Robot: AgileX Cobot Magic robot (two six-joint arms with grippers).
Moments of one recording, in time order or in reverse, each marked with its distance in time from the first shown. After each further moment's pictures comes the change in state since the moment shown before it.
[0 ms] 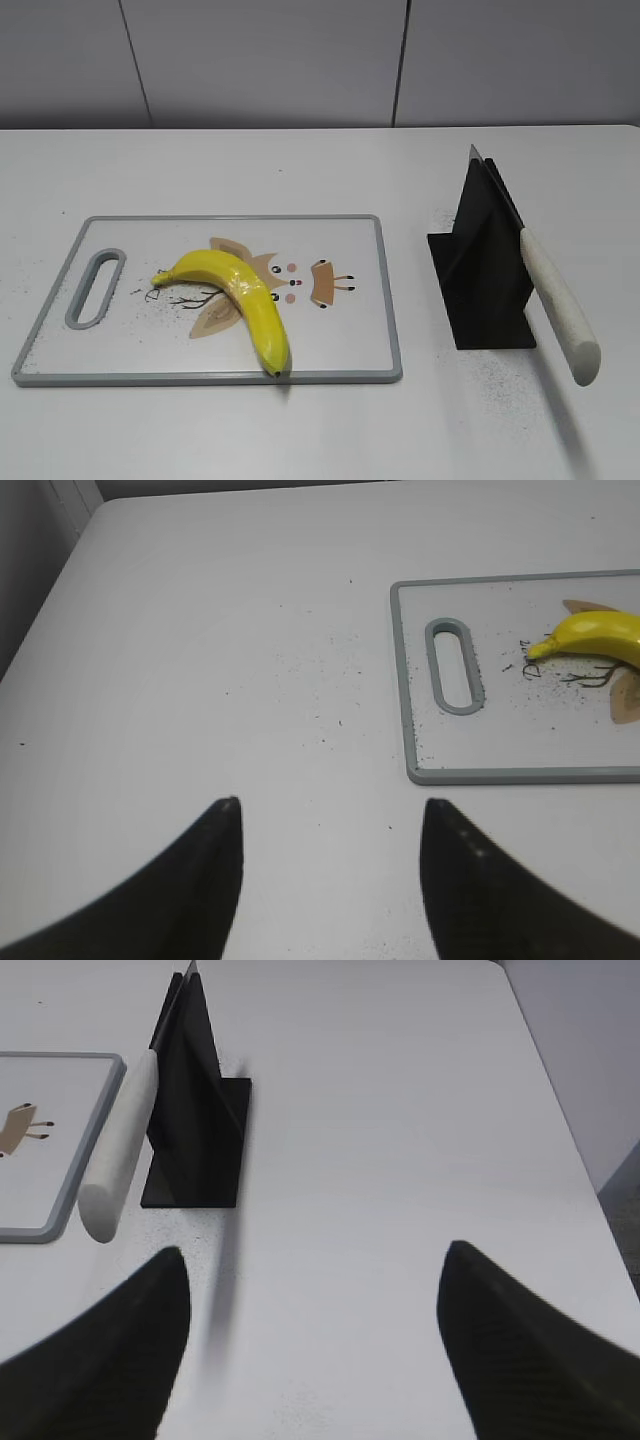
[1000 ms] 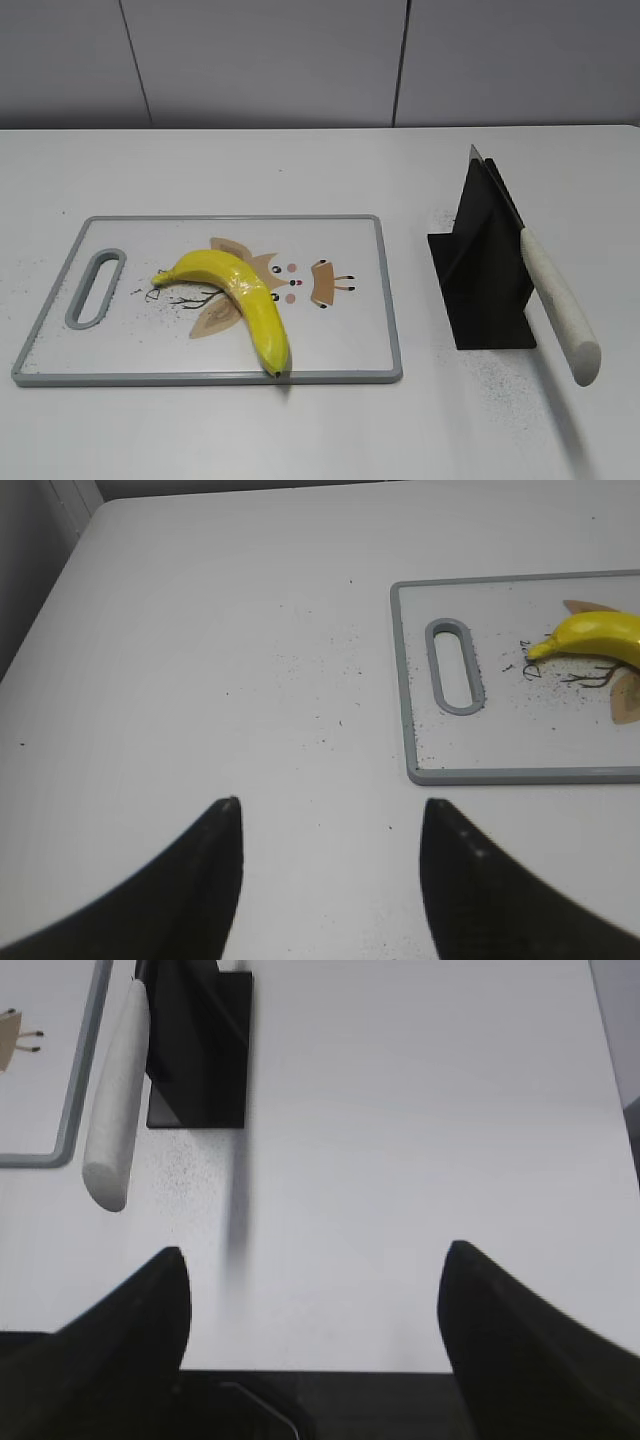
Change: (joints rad) left arm 0.000 0.000 0.000 0.000 0.000 0.000; right arm 0.000 0.405 -0.193 0.015 0.090 0.011
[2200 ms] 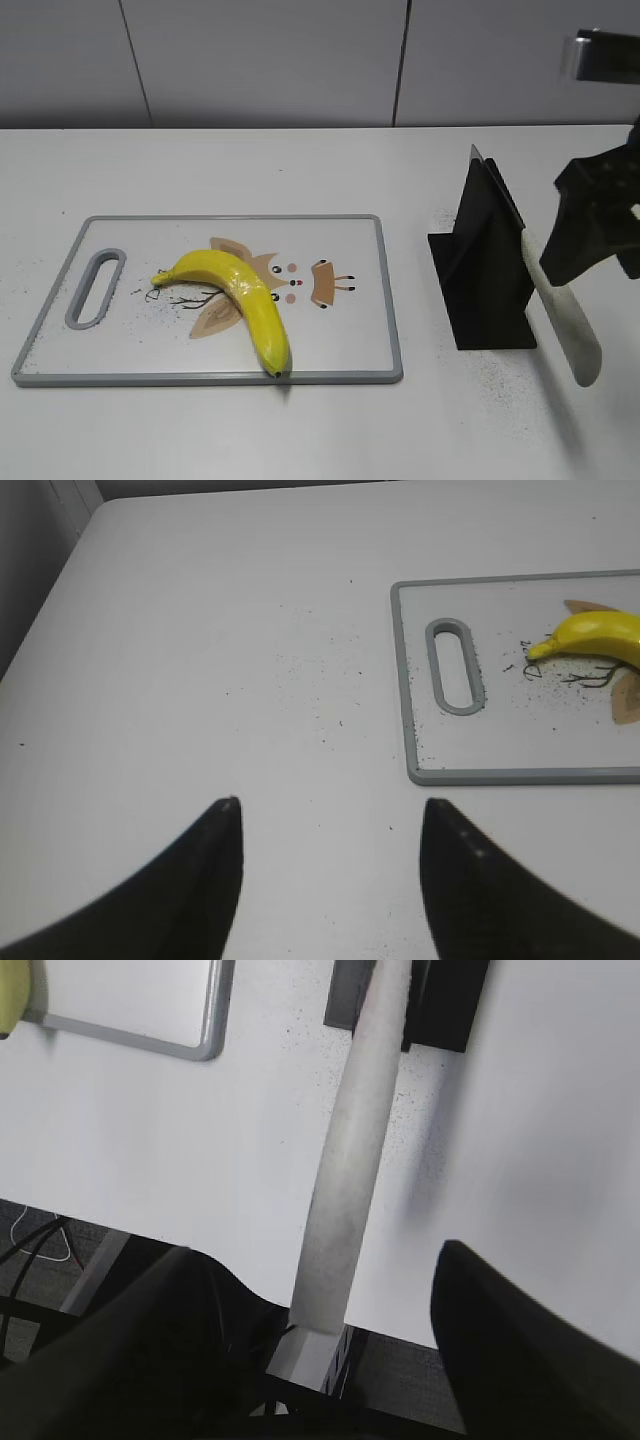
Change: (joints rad) left arm 0.000 0.000 0.000 0.000 0.000 0.000; right arm 0.293 0.960 -0.375 0.153 0.048 0.080
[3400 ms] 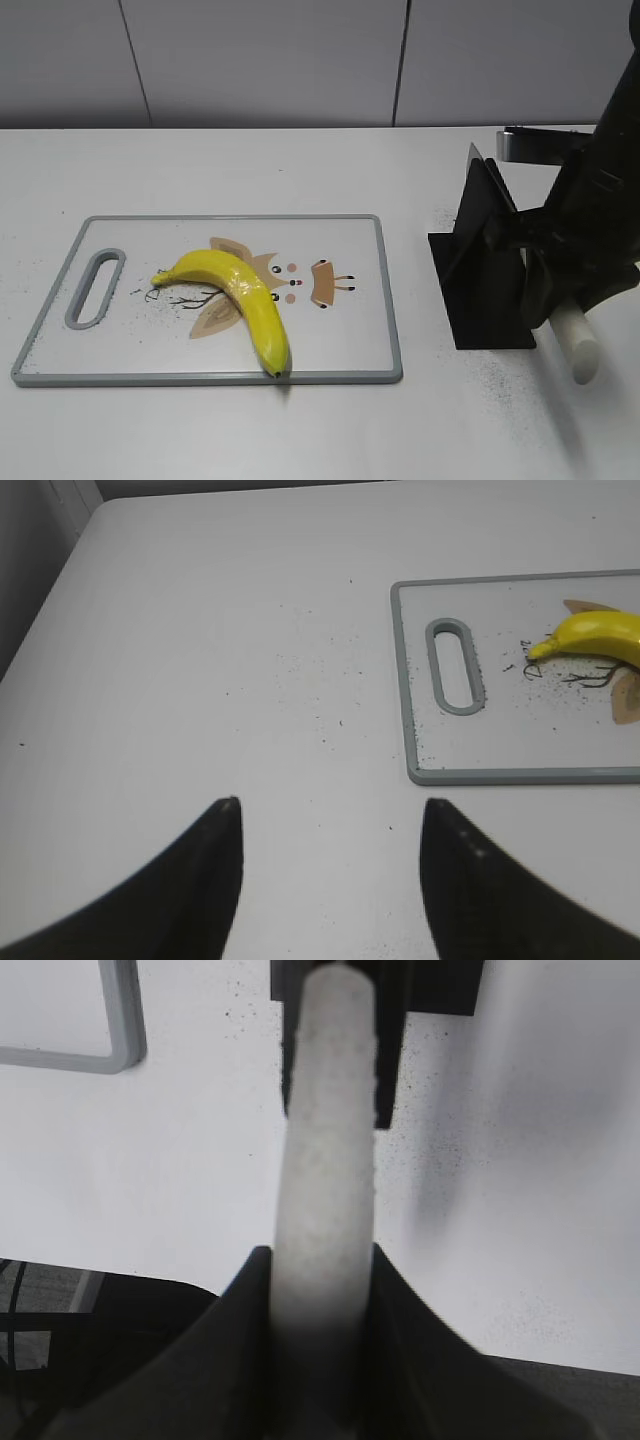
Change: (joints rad) left arm 0.000 0.000 0.000 0.000 0.000 0.000; right arm 0.000 0.282 -0.001 0.012 -0.061 0.097
